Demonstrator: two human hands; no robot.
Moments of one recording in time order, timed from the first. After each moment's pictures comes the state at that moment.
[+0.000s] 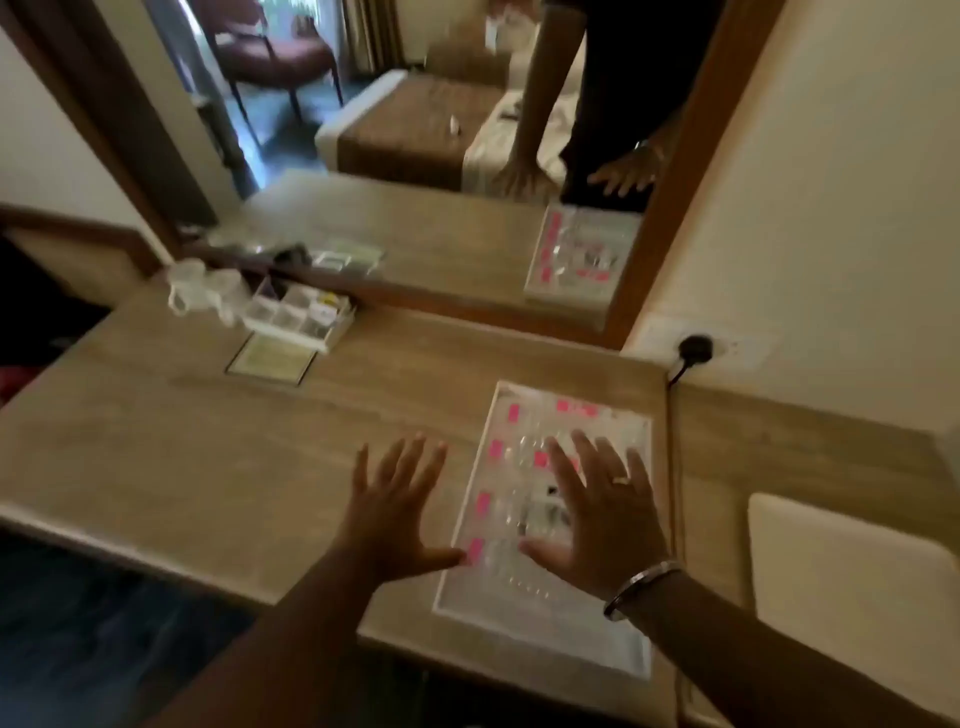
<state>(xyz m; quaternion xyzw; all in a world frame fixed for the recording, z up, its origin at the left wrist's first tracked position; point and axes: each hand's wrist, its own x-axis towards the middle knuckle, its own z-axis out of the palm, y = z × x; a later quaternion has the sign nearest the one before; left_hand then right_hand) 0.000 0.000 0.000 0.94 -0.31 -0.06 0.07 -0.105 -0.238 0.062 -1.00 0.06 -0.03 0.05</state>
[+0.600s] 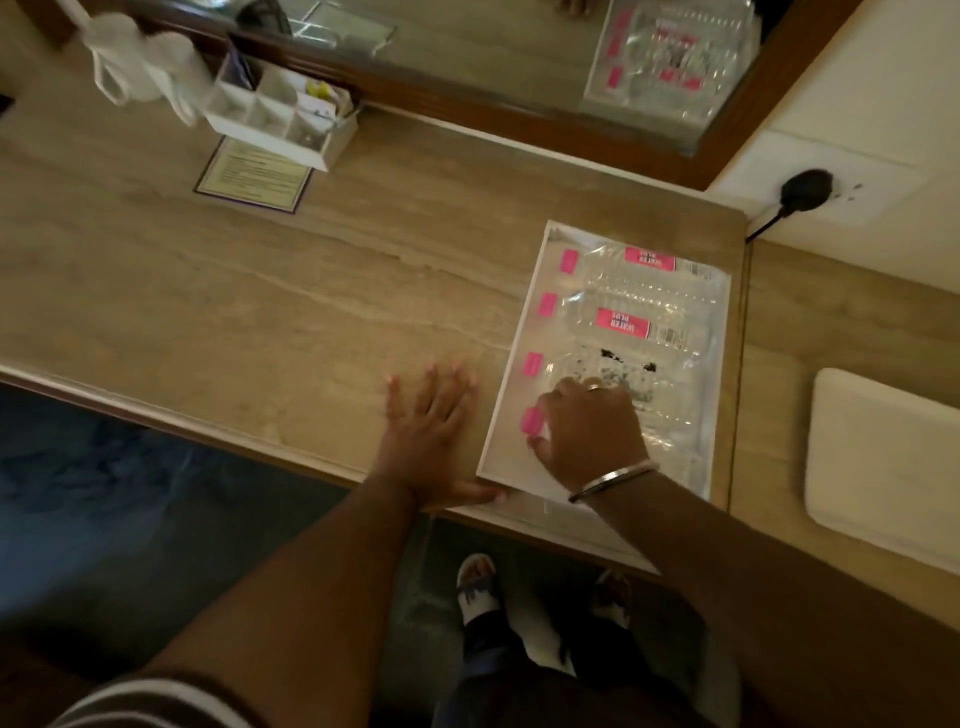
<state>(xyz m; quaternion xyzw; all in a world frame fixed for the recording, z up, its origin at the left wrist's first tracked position) -0.033 0.028 -0.103 0.92 -0.34 -0.17 0.06 -0.083 -0.163 -0.006 -1.00 0.01 0.09 -0.01</state>
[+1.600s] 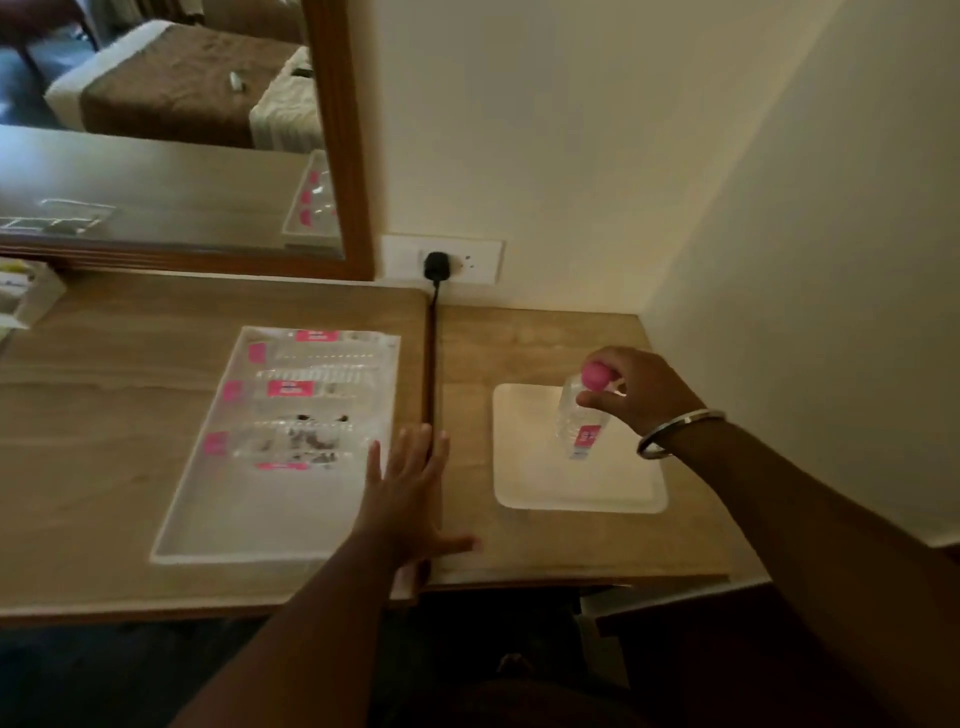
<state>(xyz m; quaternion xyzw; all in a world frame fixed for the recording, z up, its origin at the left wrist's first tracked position) -0.187 -0.266 -0.045 0.89 -0.42 -0.14 0.08 -0.291 -0.543 0.110 -0.95 0.17 -0.05 0.24</state>
